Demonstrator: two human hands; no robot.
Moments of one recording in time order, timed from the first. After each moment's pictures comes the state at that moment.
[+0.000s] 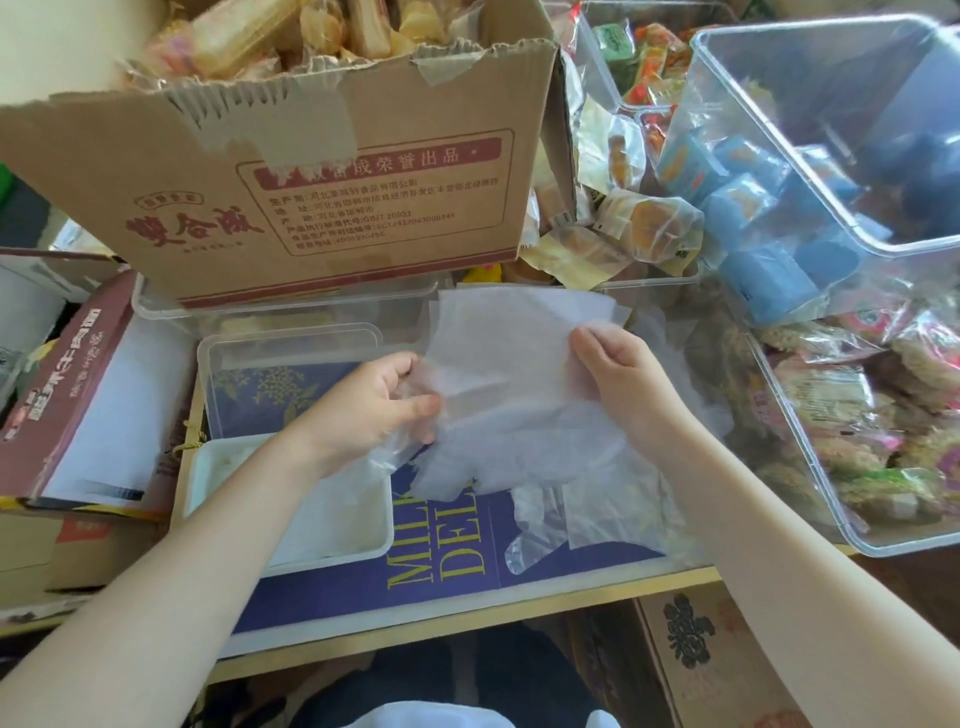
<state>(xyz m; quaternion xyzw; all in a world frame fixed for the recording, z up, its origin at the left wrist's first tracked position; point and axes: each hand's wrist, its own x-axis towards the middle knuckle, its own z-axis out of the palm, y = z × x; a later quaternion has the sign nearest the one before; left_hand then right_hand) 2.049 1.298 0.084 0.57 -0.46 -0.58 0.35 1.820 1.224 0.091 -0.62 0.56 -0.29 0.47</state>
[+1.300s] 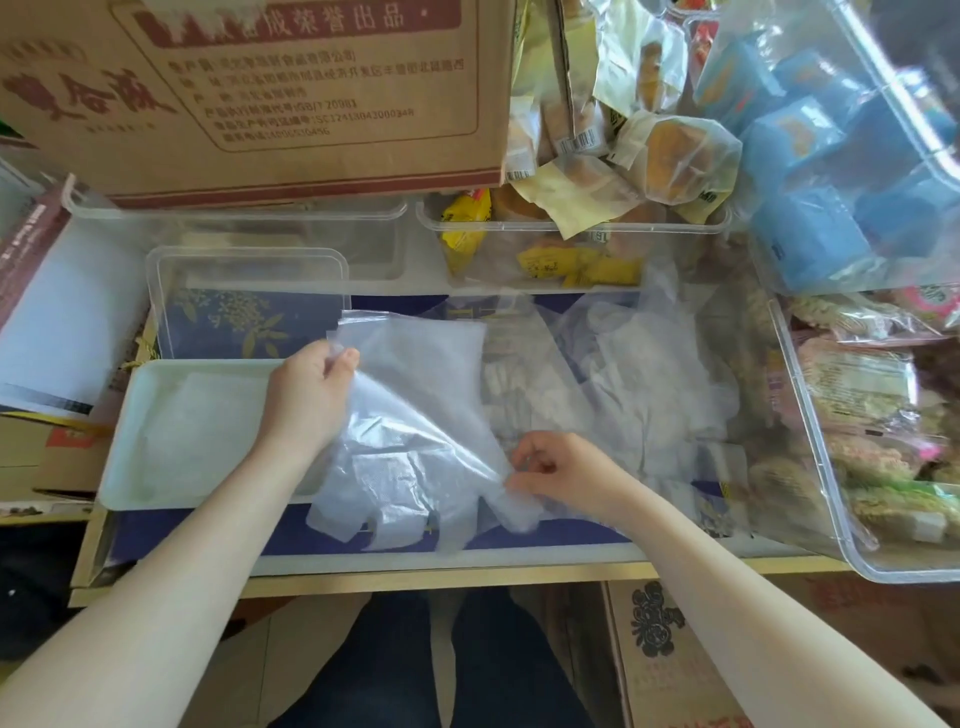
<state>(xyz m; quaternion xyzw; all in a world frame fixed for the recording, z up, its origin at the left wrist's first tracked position) 2.018 1.319 0.008 0.84 -0.37 -0.24 0.31 1.759 1.263 -0.026 -0.73 0.44 0.05 0.52</state>
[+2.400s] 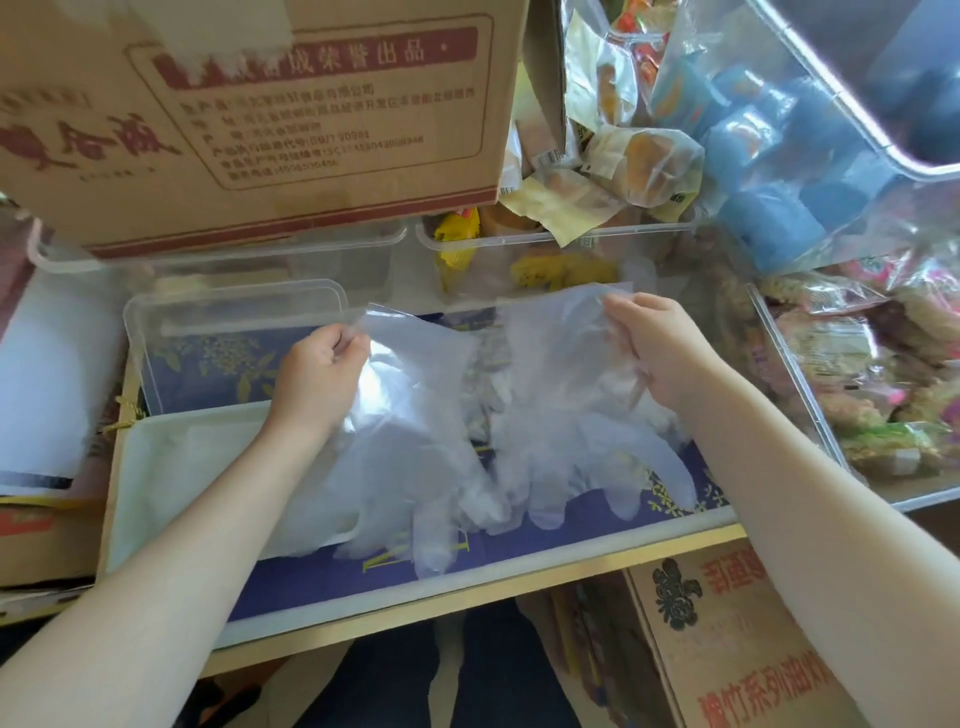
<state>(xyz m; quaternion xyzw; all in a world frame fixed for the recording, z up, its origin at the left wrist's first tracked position) 2.053 1.287 0.010 0.78 -0.41 -0.31 0.36 1.780 1.195 0.056 -0.47 0.69 -0.26 0.49</state>
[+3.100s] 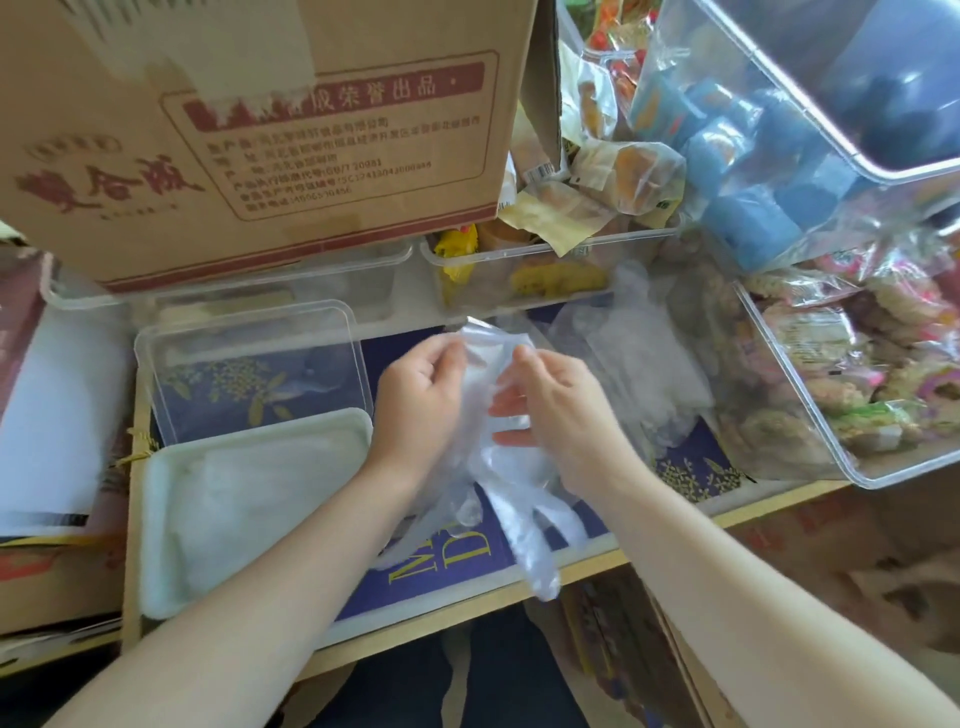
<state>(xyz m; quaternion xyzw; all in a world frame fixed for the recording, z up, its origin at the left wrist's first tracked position) 1.991 1.298 0.050 0.64 -0.42 -0.42 0.49 1.877 1.288 0.093 -0.46 0.63 -0.31 0.55</state>
